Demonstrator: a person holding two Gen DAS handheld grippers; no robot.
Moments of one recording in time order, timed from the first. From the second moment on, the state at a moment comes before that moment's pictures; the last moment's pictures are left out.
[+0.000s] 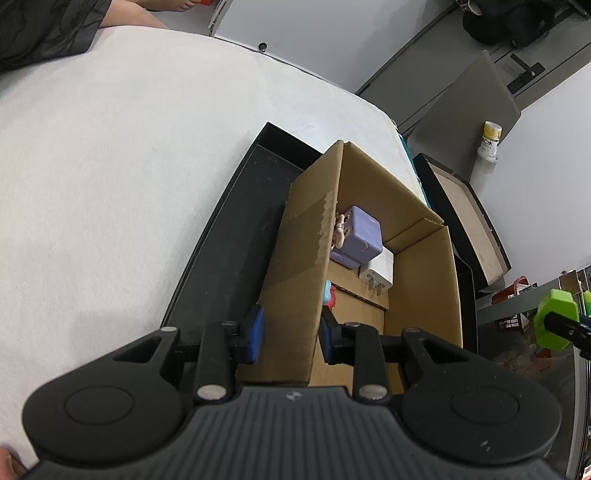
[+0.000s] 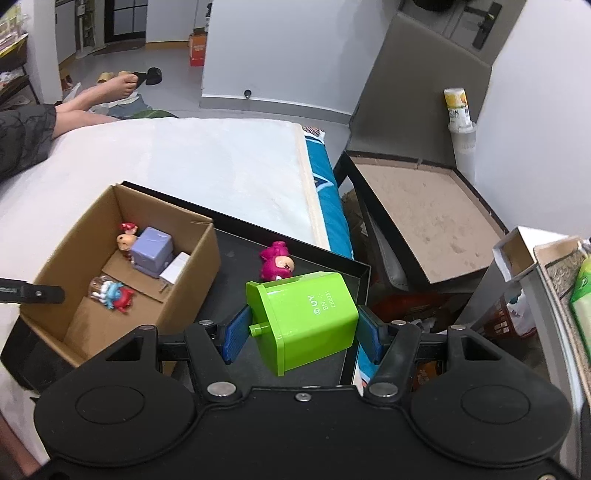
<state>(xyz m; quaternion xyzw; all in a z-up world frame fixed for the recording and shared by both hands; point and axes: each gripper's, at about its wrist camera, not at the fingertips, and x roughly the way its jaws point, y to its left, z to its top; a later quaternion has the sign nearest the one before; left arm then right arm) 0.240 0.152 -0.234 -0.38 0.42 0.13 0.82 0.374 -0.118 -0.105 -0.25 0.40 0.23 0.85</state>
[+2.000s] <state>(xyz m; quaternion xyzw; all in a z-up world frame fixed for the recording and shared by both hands) 0.240 0.153 -0.231 -0.39 0.42 0.10 0.81 0.344 -0.006 -0.138 -0.31 0.40 0.30 0.81</state>
